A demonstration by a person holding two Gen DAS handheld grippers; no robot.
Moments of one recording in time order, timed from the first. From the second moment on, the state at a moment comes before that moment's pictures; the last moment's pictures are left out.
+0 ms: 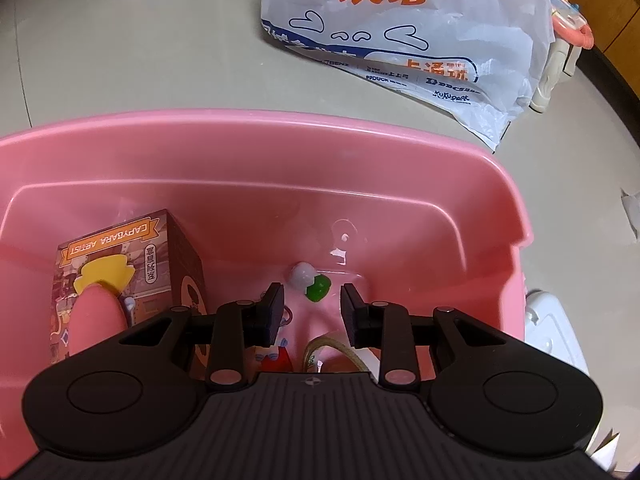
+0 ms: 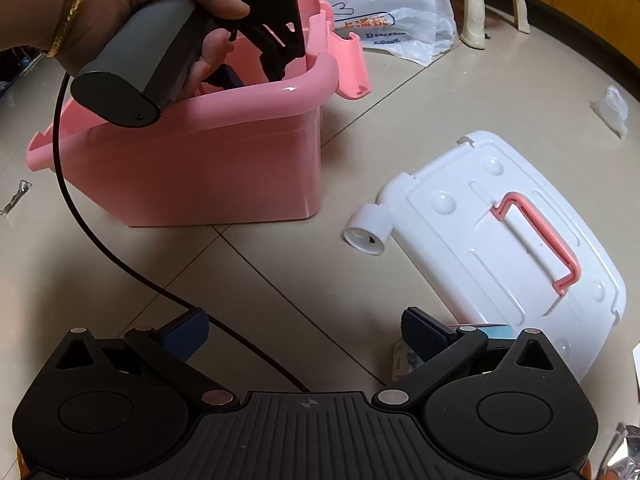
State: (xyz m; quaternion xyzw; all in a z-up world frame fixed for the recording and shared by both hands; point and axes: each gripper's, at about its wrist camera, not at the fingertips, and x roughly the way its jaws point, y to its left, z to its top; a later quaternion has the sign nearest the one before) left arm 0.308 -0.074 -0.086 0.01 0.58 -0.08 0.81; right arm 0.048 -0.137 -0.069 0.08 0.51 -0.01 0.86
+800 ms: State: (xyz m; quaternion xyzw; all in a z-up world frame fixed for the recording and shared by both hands) left arm 0.196 -0.015 0.034 0.04 0.50 -0.04 0.87; right arm 0.028 -0.146 -0.020 0.05 0.45 0.02 0.89
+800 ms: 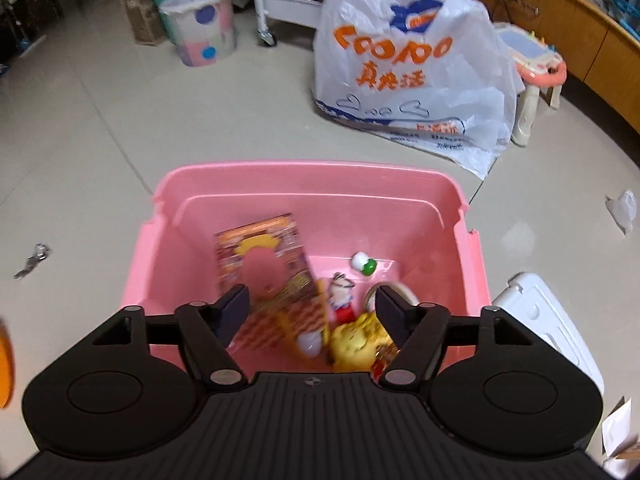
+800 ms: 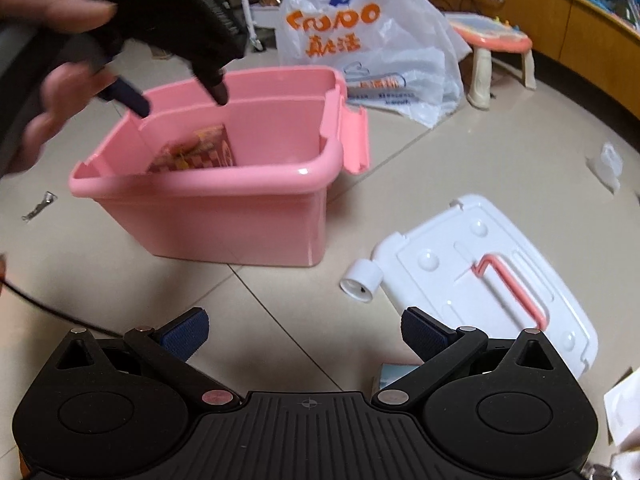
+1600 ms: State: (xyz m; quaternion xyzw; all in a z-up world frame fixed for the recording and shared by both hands) left arm 0.075 0.064 0.044 0.00 0.52 0.04 0.85; right arm 0.025 -0.164 0.007 -0.02 0.40 0.12 0.91
